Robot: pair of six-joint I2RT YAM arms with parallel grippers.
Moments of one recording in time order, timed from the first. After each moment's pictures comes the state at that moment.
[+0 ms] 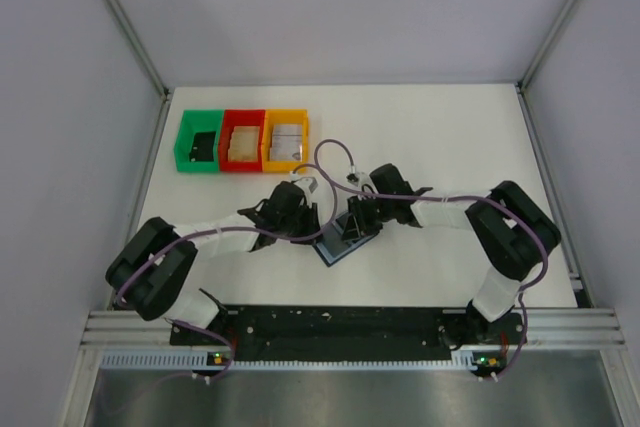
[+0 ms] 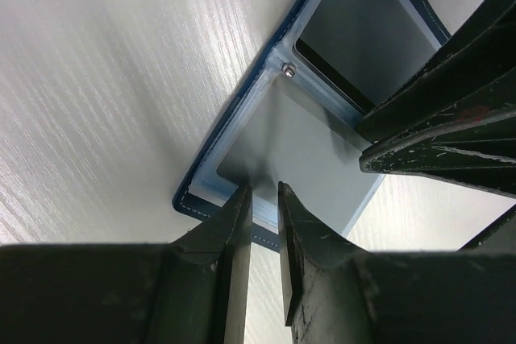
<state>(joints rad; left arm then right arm) -0.68 1.47 0.62 0.01 0.20 -0.56 0.65 1.72 0.81 0.02 -0.57 0.41</state>
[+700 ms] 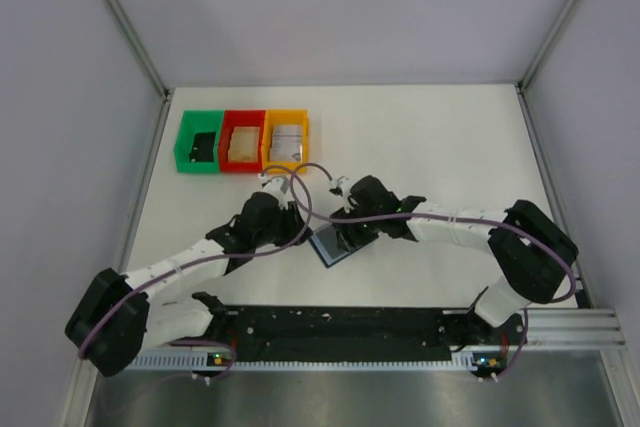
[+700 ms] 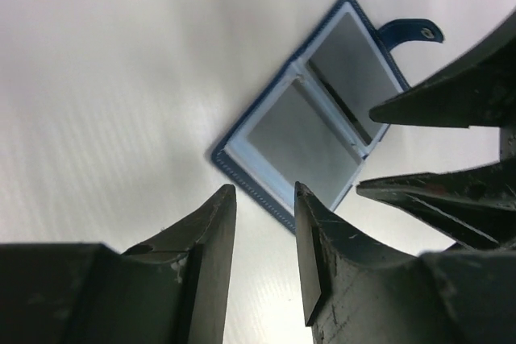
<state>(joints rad) -0.65 1.16 0.49 0.00 0.09 -0.63 0.82 1.57 0.84 -0.15 -0.22 0.24</state>
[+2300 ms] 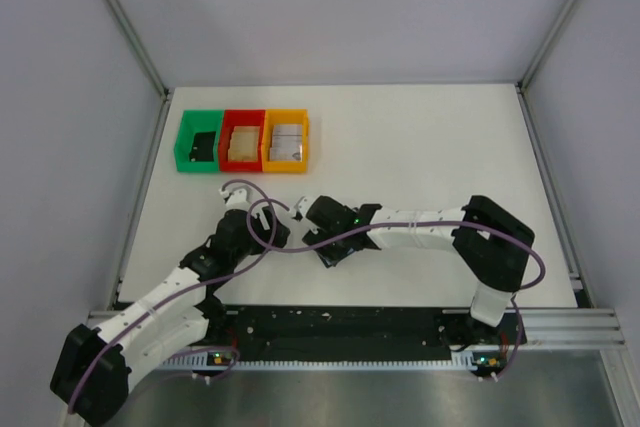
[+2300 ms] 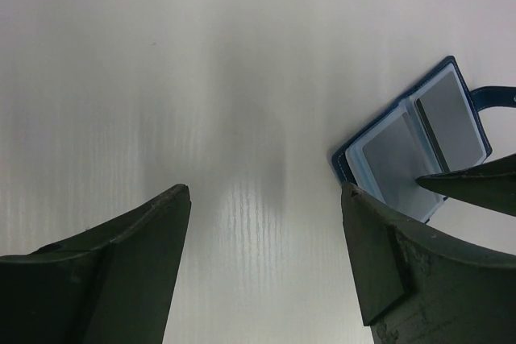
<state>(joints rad) -0.55 0.79 0.30 -0.12 -0.13 -0.67 1.09 1.75 1.08 -0.37 0.09 0.06</state>
